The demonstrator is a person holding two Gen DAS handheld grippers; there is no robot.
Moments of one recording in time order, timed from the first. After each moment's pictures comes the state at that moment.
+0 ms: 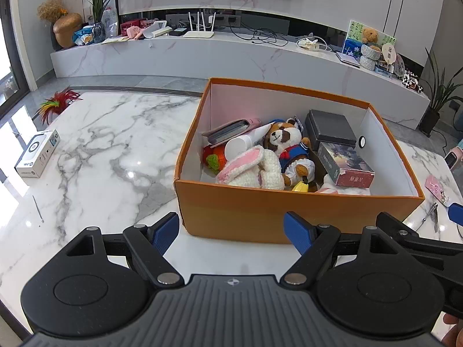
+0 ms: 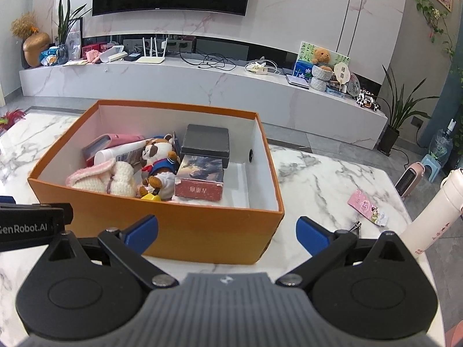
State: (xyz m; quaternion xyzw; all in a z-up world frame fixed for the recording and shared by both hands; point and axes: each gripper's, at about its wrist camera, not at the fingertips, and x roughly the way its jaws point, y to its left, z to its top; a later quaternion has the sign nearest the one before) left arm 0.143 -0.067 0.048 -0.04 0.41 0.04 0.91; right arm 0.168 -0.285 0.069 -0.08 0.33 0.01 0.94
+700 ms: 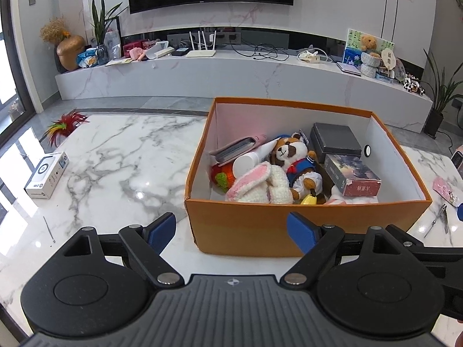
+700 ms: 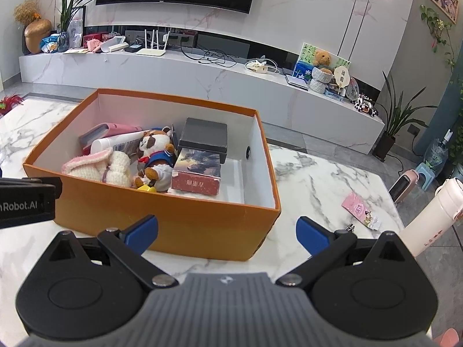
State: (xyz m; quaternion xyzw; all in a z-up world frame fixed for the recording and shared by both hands) left arm 0.139 -0.067 0.053 -0.01 0.38 0.05 0.93; right arm 0.167 -0.281 0.067 -0.11 0.34 0.00 0.93
